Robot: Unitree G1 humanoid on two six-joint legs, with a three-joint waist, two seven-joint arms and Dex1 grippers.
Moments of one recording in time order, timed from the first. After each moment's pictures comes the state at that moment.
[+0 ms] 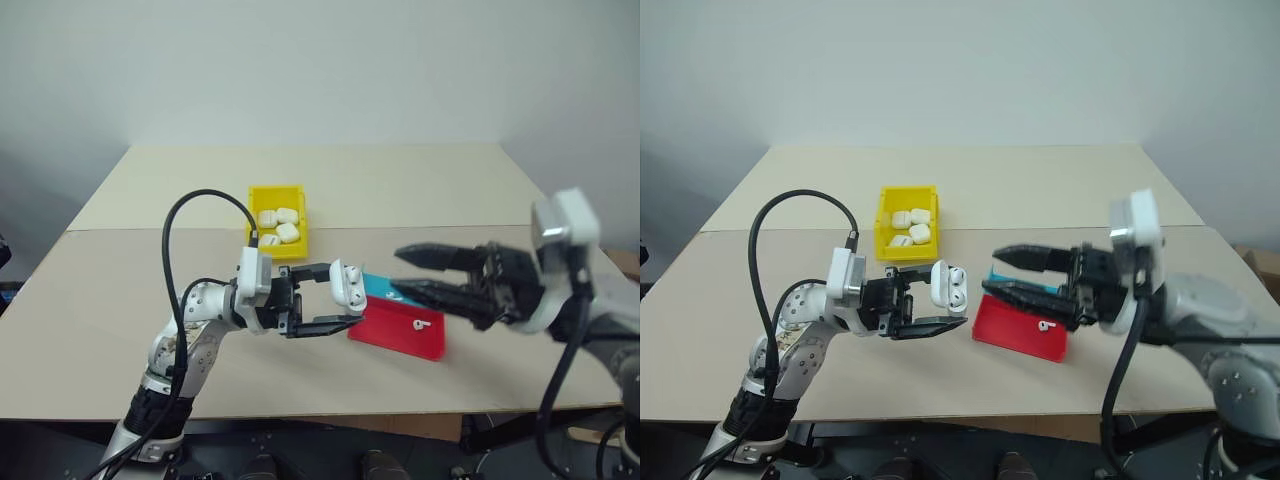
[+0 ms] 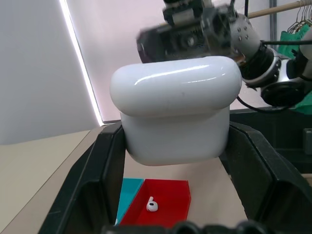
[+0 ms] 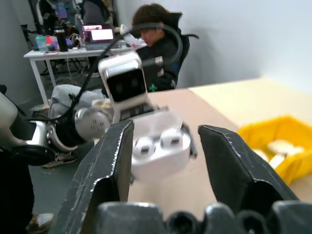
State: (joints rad) left arm -0.44 0.40 -0.11 -0.22 -0.57 0.12 -1.17; right arm -0.49 -0.82 -0.28 -0.56 1.18 0.78 0.78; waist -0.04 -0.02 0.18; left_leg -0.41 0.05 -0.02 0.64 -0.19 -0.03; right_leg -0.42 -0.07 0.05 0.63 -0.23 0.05
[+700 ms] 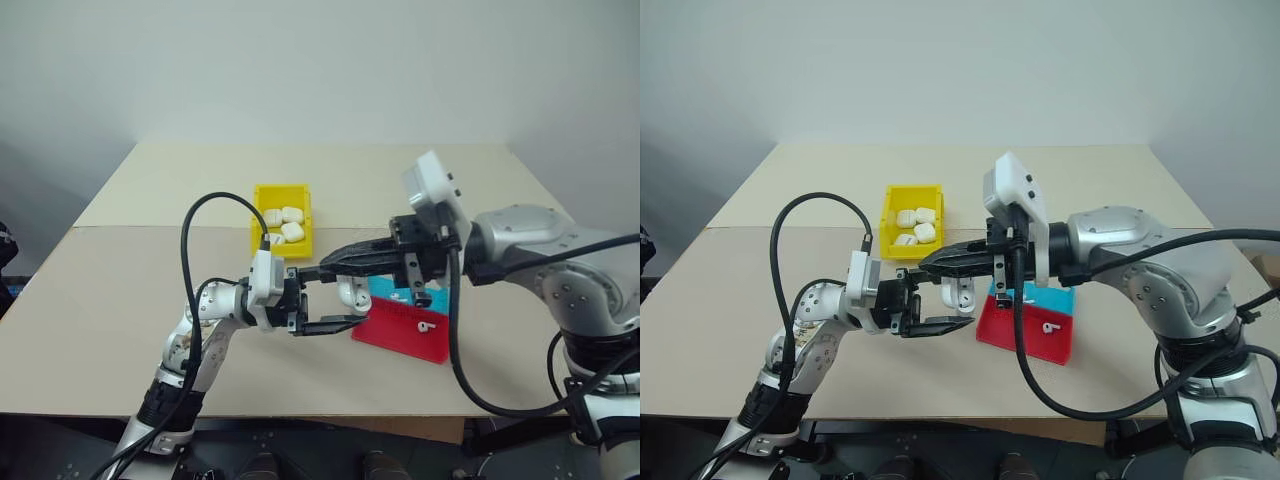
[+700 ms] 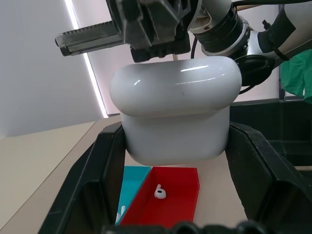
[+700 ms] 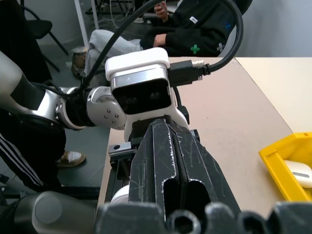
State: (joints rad) left arm -0.46 0.37 -0.14 -0.14 -0.51 0.06 -1.19; right arm -0.87 -0.75 0.13 -0.43 0.93 0.88 0.89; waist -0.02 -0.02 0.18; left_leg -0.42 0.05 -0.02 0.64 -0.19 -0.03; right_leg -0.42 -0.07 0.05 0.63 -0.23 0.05
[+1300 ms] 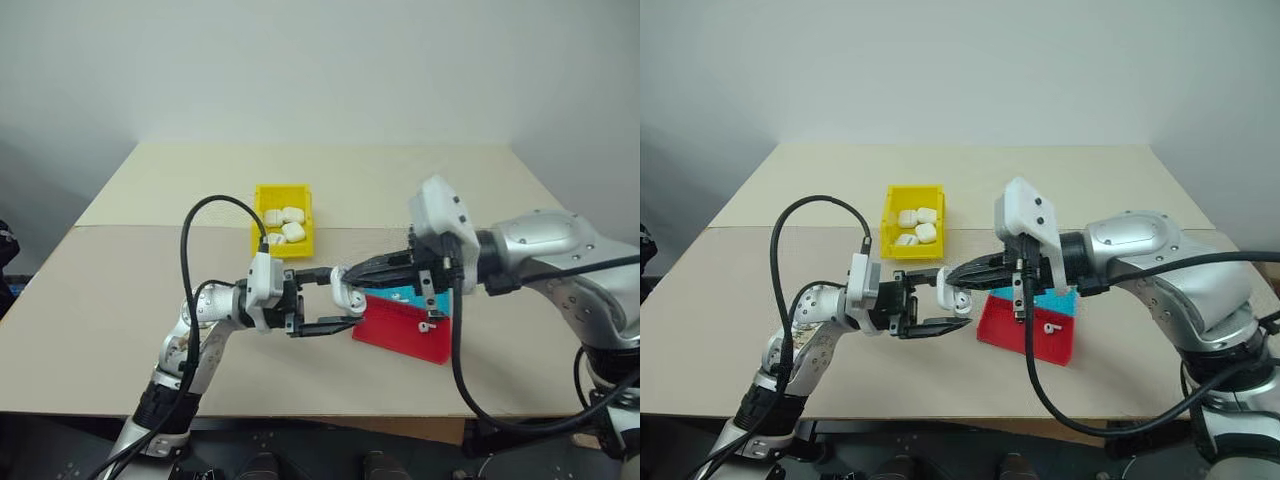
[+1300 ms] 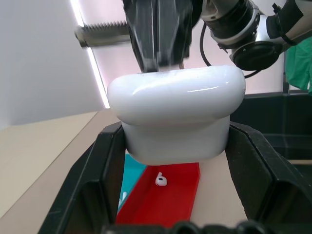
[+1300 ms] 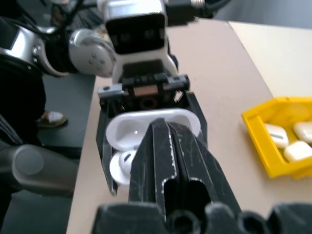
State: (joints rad) left arm -0.45 0.39 -0.13 -0.14 -0.49 0.07 -1.18; right arm -0.80 -0.87 0.13 -0.47 0.76 0.82 1.00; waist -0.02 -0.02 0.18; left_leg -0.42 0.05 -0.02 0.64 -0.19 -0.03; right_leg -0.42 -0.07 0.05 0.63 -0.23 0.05
